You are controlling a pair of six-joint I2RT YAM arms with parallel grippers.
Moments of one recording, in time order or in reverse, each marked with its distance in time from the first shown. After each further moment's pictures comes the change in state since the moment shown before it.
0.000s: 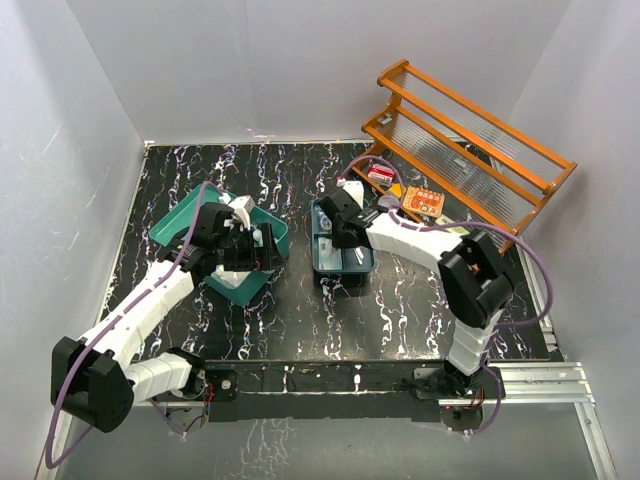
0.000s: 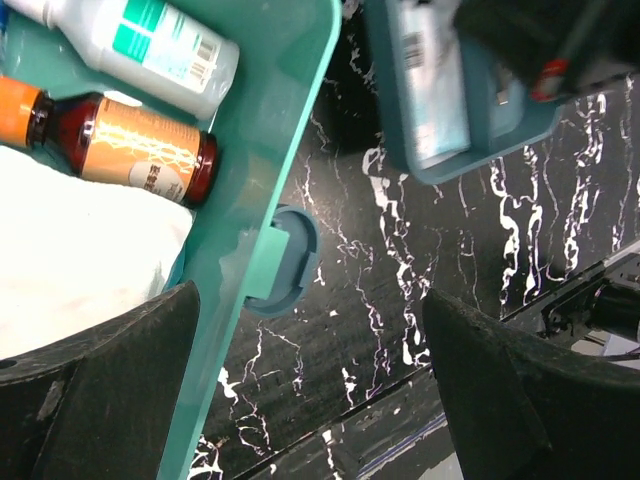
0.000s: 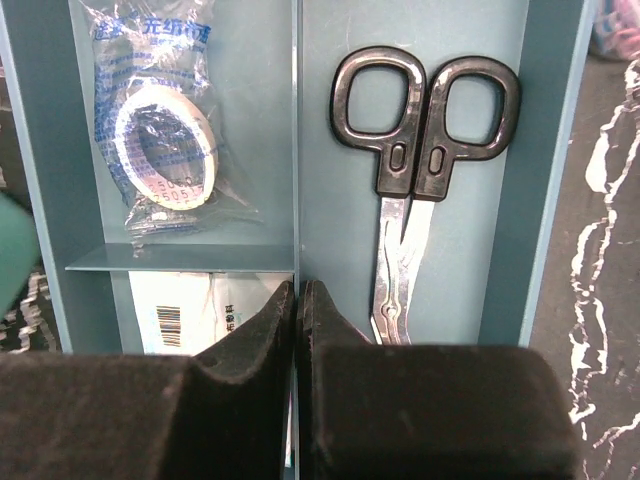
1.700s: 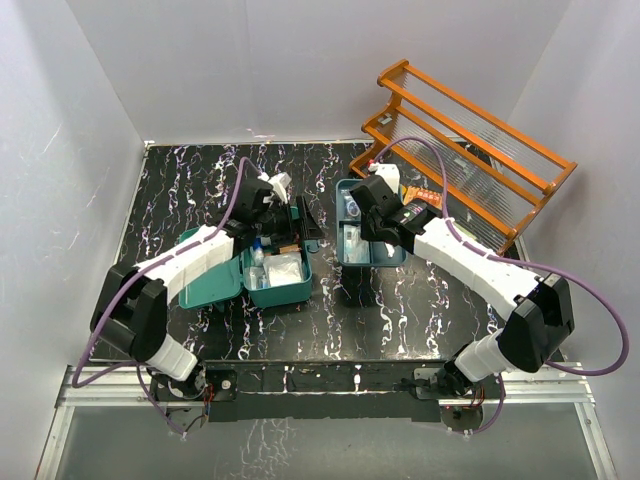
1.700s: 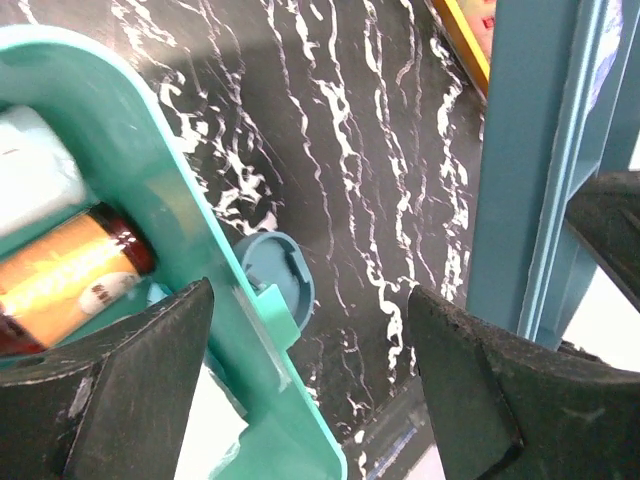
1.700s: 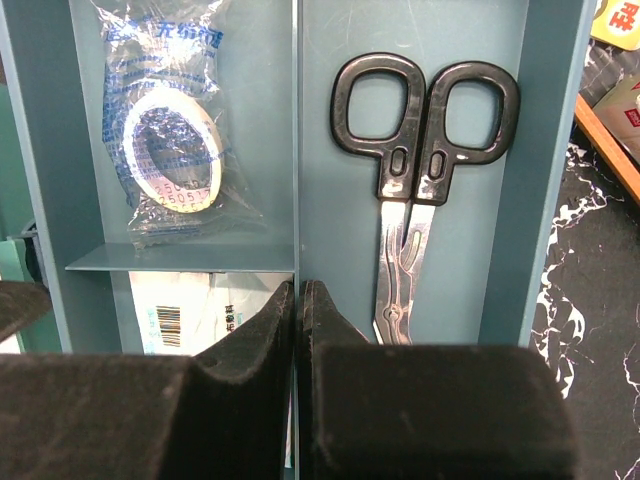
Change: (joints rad) left arm -0.098 0.414 0.138 0.396 0.147 -0.236; right arm -0.026 -0.386 -0.005 -0.250 0.071 -0.044
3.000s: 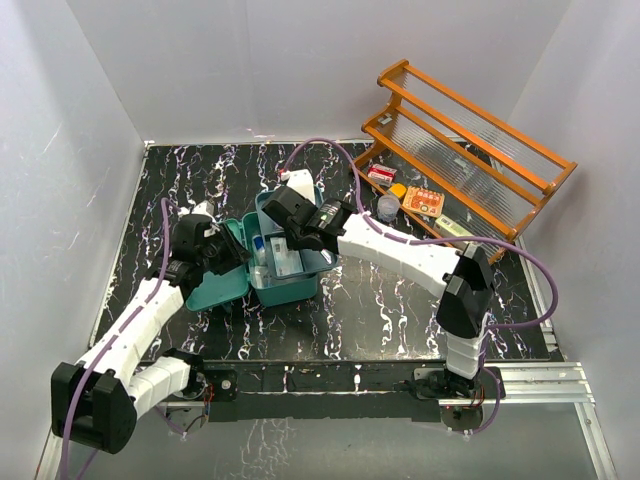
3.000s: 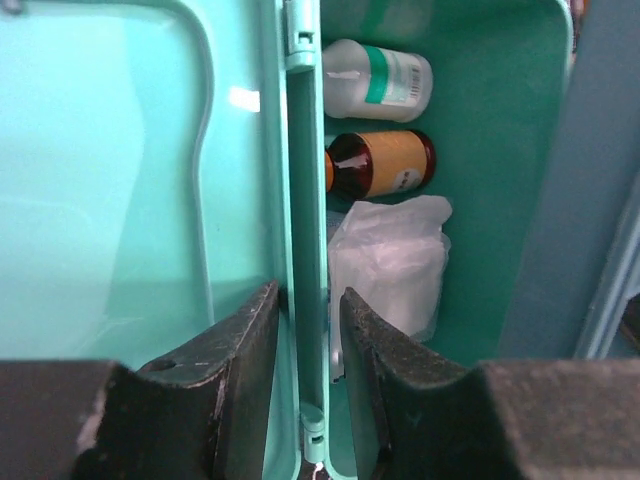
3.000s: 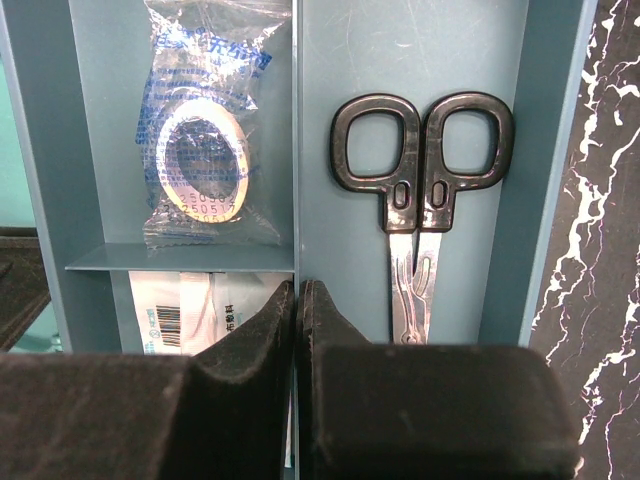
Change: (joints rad) left arm 0.233 -0.520 -0.297 -0.298 -0.320 -0.033; right arm 0.320 0.393 0.468 -0.110 0.031 0.080
